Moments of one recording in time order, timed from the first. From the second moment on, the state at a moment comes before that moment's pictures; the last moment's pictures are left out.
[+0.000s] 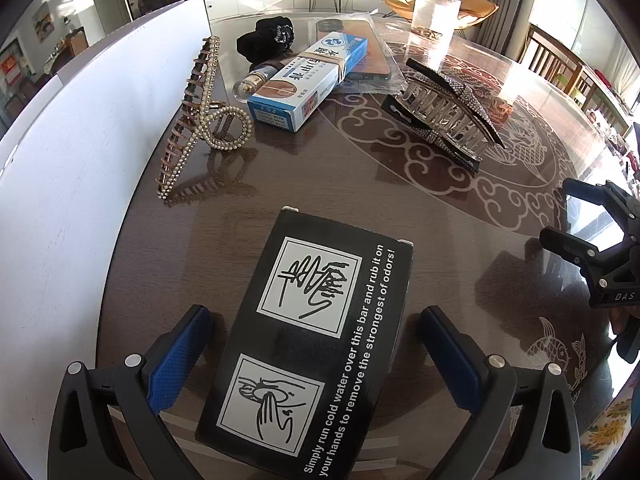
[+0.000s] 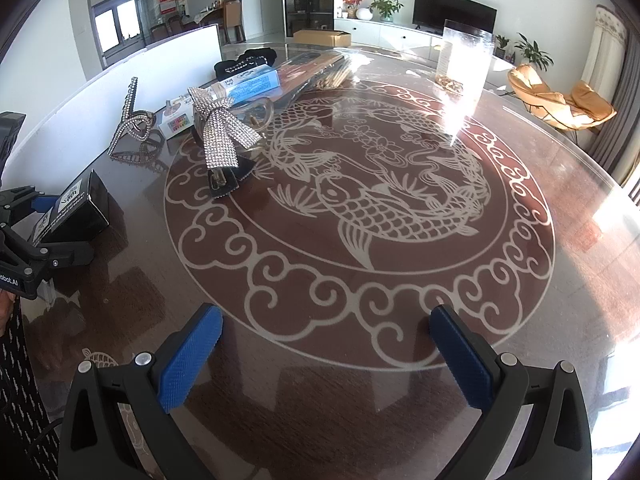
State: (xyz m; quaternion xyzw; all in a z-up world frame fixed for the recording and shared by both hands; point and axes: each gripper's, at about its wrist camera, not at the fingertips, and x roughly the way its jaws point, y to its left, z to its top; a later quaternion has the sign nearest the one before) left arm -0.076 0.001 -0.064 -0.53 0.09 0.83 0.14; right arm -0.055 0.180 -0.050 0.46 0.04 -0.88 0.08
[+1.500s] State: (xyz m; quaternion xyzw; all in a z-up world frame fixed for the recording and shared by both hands) left arm -0.075 0.001 -0.065 -0.53 0.09 0.83 0.14; right arm -0.177 0.098 -0.054 0.45 0.08 -0.88 0.15
